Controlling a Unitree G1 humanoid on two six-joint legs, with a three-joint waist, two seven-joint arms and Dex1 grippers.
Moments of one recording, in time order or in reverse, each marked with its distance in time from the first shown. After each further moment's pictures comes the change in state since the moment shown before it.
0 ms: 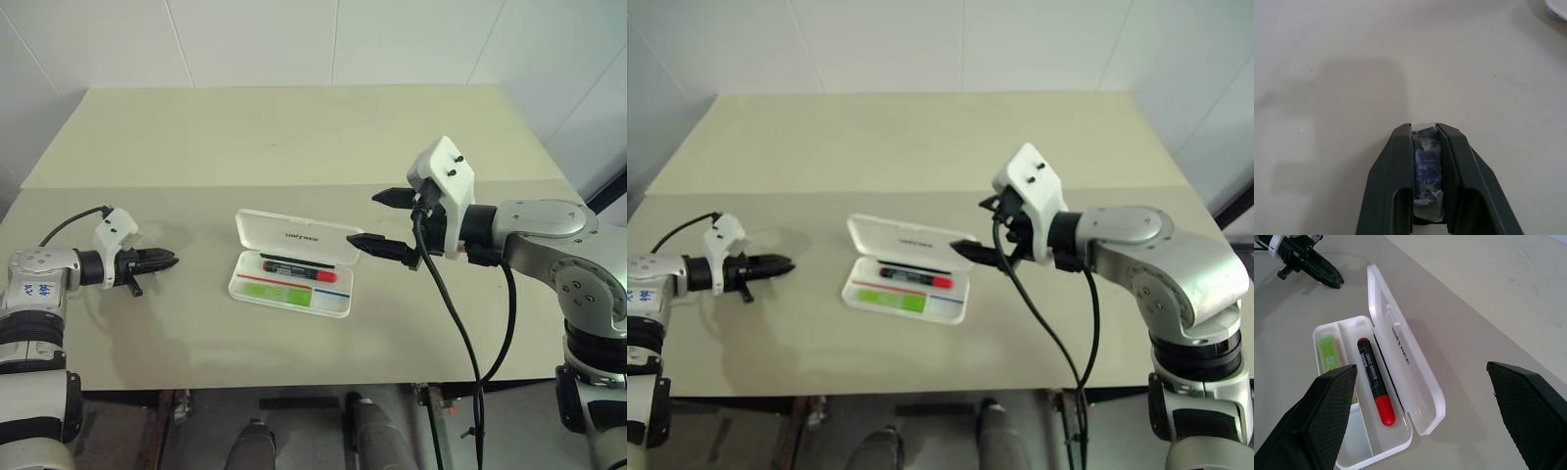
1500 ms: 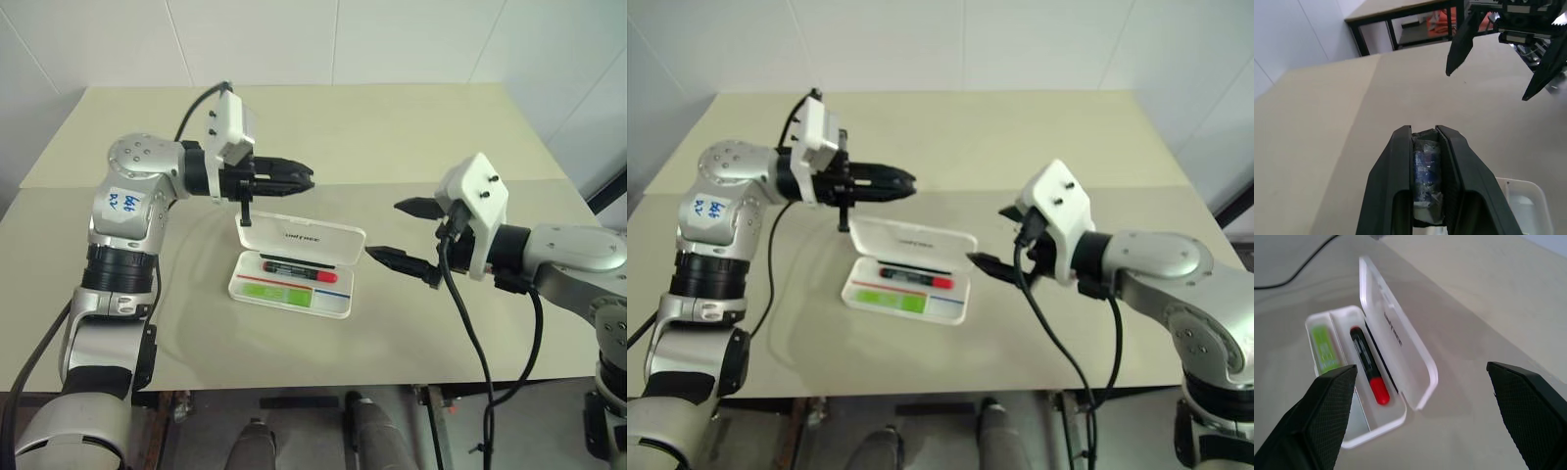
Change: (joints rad) left arm -0.255 -0.296 -0.109 -0.750 -0.231 0.412 -0.104; right arm 0.213 -0.113 -0.156 -0.183 0.136 0.001 -0.107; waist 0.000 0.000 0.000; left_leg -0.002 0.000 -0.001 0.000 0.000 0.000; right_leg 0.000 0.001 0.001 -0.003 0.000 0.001
